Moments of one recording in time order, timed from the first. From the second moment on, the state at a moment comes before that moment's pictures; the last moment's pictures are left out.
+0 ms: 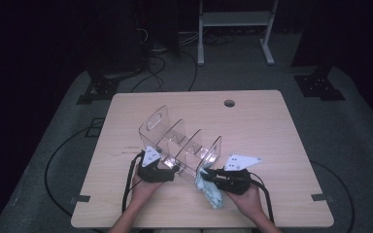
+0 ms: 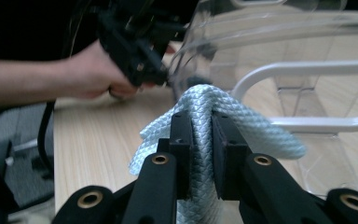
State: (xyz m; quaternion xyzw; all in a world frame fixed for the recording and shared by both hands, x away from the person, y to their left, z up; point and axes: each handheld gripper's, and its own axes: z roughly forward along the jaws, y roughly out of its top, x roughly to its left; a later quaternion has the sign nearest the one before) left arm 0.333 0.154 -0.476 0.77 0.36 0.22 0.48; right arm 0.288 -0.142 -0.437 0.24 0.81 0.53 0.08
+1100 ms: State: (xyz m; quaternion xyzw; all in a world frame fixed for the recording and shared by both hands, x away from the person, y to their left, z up) left arm 0.332 0.157 -0.477 0.77 0.36 0.22 0.48; right arm 0.302 -0.146 -0.453 0.27 0.81 0.51 0.09
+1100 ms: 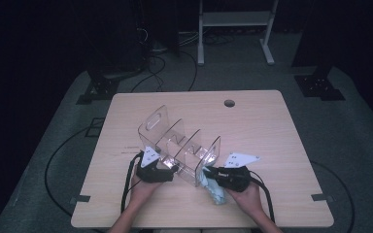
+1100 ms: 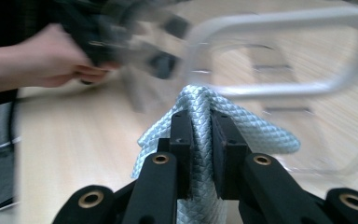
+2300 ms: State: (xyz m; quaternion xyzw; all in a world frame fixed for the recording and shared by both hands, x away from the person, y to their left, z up) left arm 0.327 0.155 -0.474 0.78 0.34 0.22 0.48; right arm 0.337 -0.183 -0.470 0.34 0.78 0.50 0.11
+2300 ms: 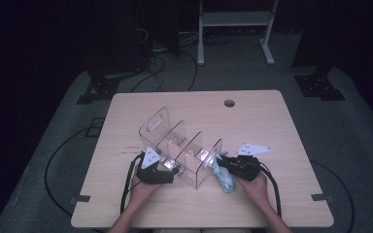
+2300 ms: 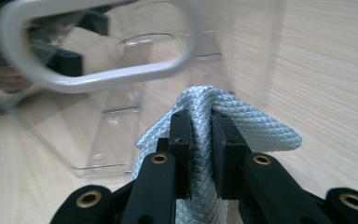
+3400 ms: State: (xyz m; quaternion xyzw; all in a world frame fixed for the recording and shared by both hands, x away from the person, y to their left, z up) left arm 0.328 0.155 -0.474 0.78 0.34 0.22 0.48; right arm 0.341 -0.196 -0.427 0.33 0.75 0.56 0.14
